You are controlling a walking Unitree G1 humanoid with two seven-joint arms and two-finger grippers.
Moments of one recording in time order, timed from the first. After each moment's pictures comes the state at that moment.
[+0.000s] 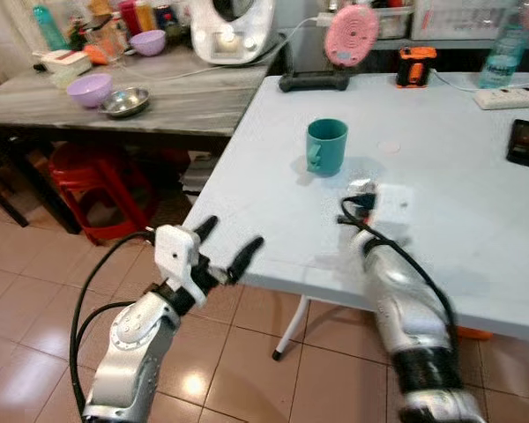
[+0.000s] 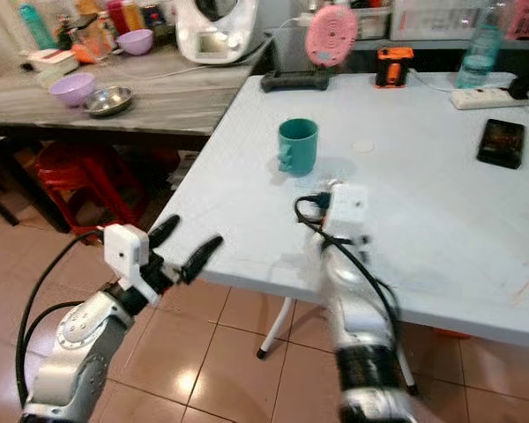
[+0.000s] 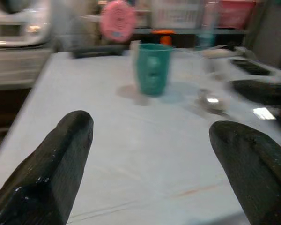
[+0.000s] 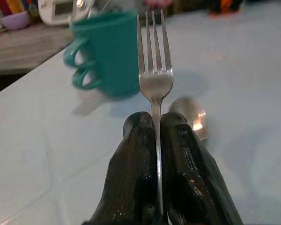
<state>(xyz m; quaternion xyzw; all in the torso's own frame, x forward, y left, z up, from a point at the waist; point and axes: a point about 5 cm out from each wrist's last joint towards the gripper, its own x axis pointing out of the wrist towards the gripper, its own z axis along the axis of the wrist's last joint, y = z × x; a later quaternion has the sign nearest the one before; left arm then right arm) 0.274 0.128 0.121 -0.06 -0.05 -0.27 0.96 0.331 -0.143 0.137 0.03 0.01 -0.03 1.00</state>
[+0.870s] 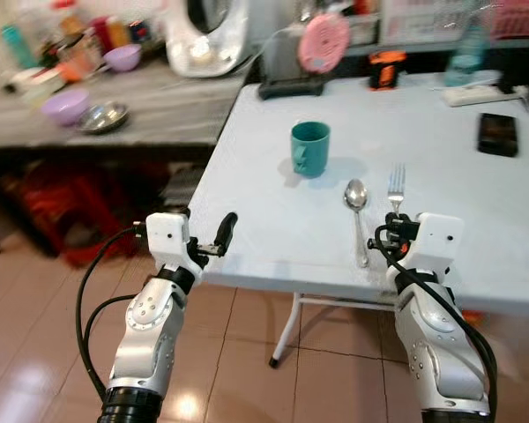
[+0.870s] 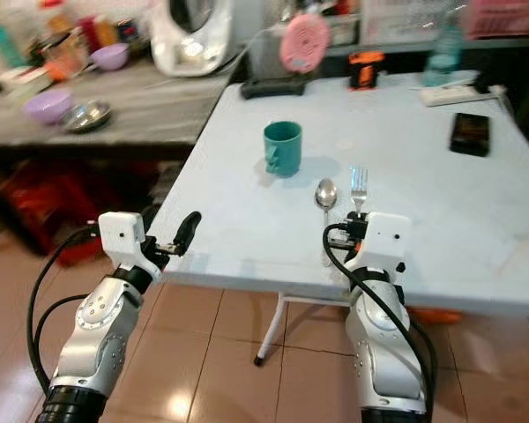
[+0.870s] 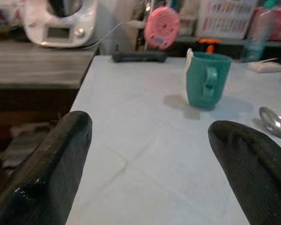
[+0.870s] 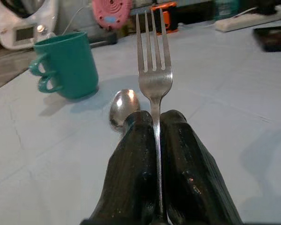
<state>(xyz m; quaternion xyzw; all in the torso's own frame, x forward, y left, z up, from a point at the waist) 0.302 0.134 0.113 -0.08 -0.04 -0.14 0.99 0.287 -0.166 0.132 0.05 0.00 -0.05 1.00</state>
